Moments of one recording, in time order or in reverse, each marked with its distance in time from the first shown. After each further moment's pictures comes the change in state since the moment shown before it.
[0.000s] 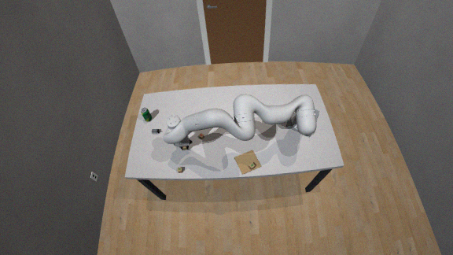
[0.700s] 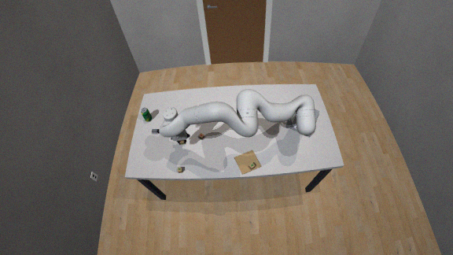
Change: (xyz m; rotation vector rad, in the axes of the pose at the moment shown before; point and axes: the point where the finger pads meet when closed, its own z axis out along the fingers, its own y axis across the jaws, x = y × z) arm 0.000 0.000 -0.078 0.000 0.000 0.000
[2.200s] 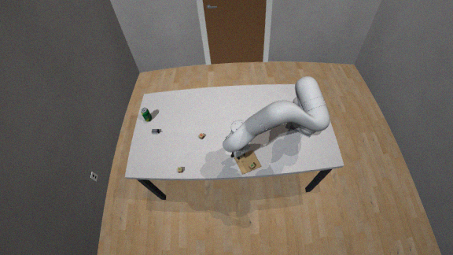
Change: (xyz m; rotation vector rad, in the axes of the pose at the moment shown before) arm -0.169 0.366 -0.003 -0.013 -0.010 -0.407
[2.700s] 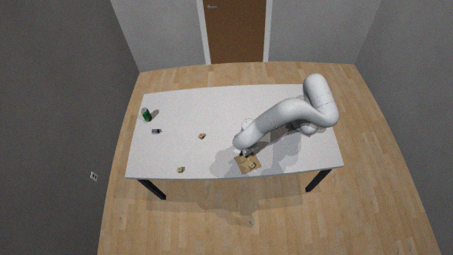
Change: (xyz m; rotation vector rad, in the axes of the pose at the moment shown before) arm -0.019 0.046 -0.001 0.011 0.013 -0.038
